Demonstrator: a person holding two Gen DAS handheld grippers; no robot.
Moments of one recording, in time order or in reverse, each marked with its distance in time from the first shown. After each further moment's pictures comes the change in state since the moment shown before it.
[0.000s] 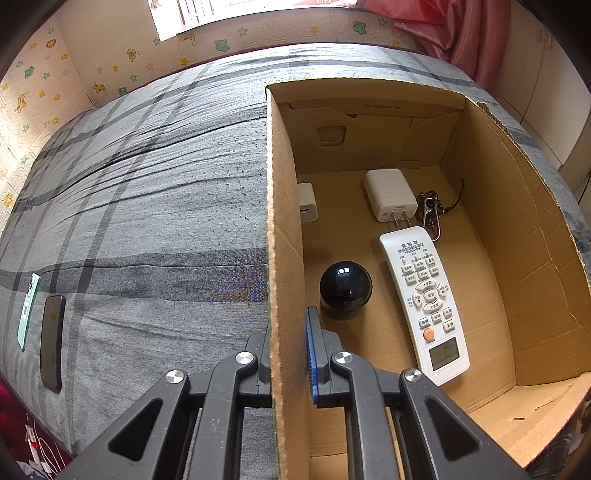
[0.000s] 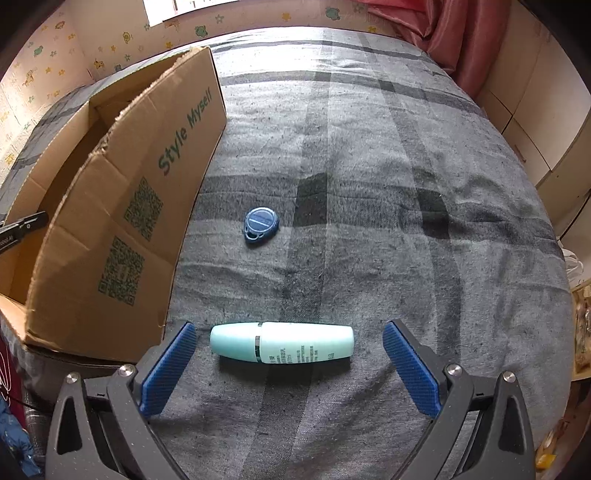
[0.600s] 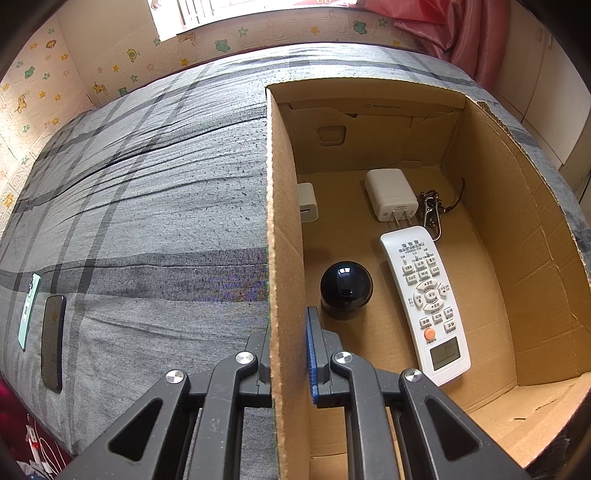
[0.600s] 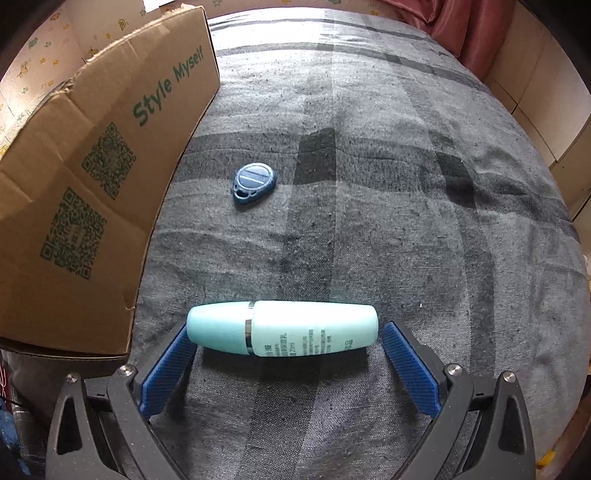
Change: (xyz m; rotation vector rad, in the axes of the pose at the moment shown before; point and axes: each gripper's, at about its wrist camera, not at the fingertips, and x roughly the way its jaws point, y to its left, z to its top) left arm 0.001 -0.001 0.000 0.000 0.002 0.005; right arm 0.037 0.000 -0.011 0.001 0.058 0.000
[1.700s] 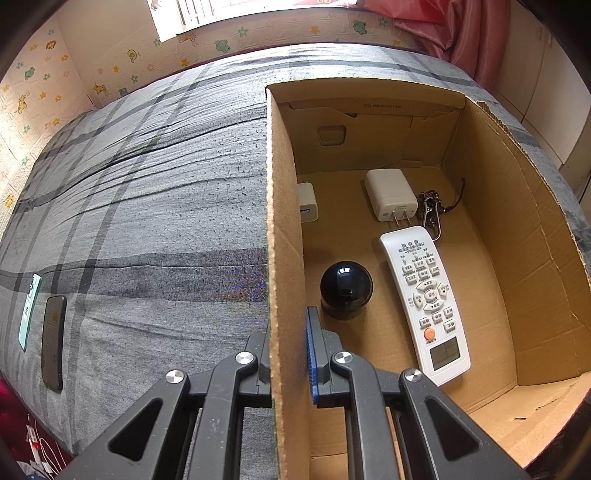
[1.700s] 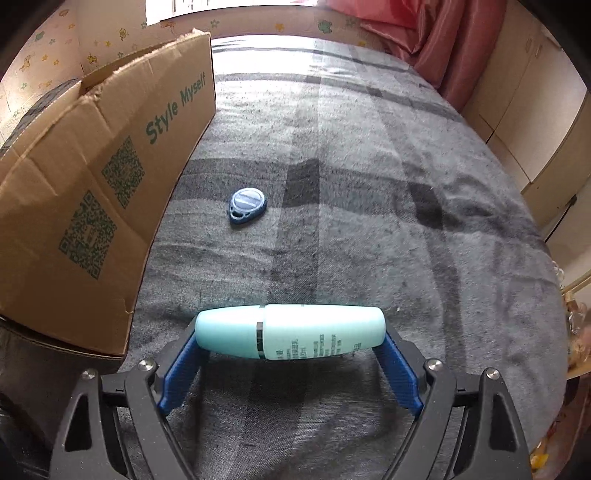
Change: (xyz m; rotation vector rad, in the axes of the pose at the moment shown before) left arm -0.001 0.000 0.000 -0.001 0.001 0.002; right arm -0.021 0.014 -0.017 -0.014 -0.133 -0.113
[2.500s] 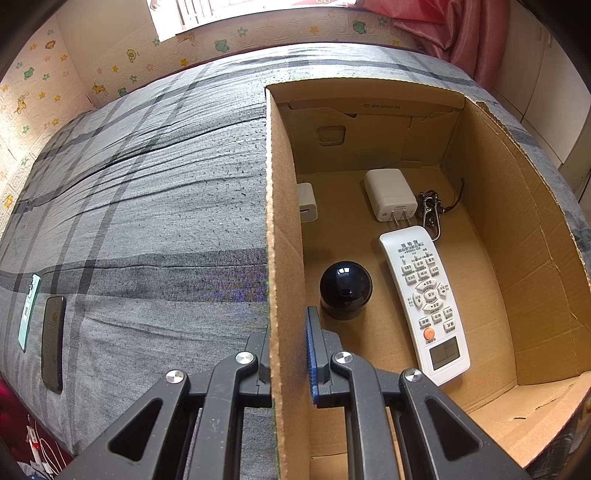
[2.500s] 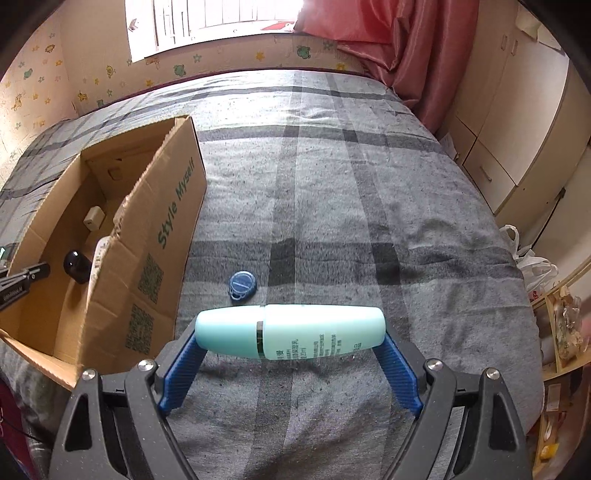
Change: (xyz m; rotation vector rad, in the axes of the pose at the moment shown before) left arm 0.000 0.000 0.000 0.000 0.000 0.000; right arm -0.061 -0.022 0.052 0.084 -0.070 0.010
